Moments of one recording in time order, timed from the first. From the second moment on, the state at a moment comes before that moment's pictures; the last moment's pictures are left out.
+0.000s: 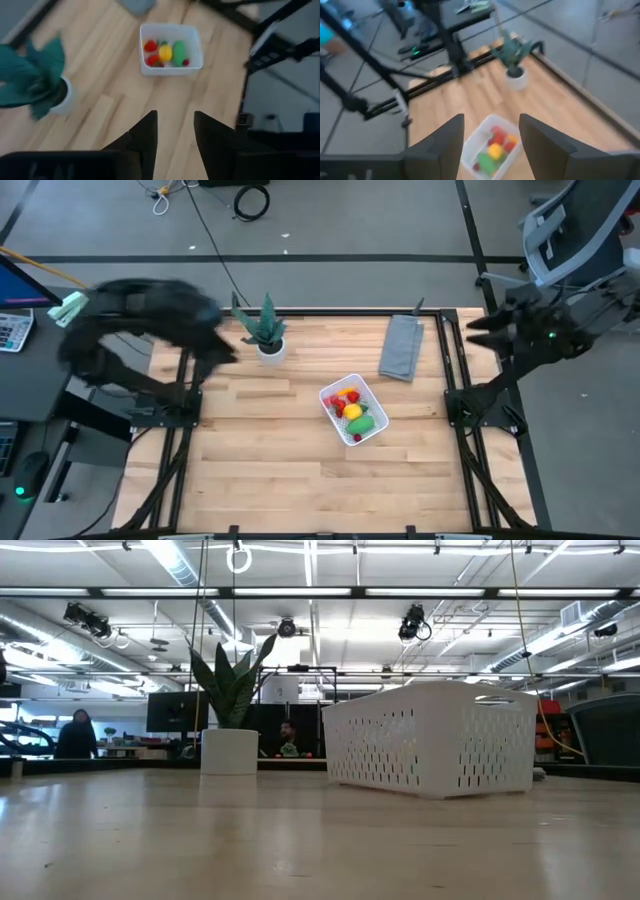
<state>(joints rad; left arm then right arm) 0.12 1.33 2.03 -1.53 0.08 -0.40 0.55 1.05 2.05 -1.57 0.60 0.74</state>
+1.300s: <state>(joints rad) 0.17 0.00 0.33 -0.14 0.11 -0.54 0.45 0.24 0.01 0.68 0.37 0.26</state>
